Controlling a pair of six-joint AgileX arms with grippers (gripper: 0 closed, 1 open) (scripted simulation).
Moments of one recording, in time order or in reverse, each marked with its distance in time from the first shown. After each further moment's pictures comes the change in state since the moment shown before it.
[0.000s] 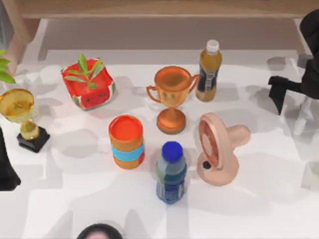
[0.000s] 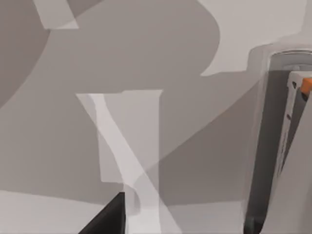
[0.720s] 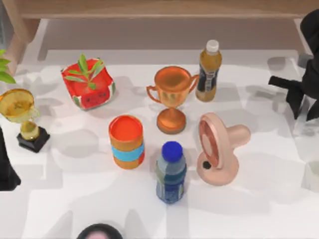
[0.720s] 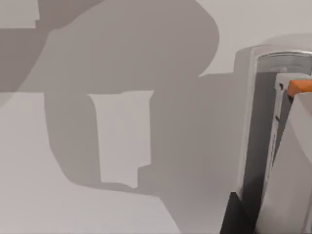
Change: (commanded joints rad) left arm 0.000 0.000 0.000 0.000 0.000 0.000; right arm 0.000 0.000 0.000 0.000 0.000 0.000
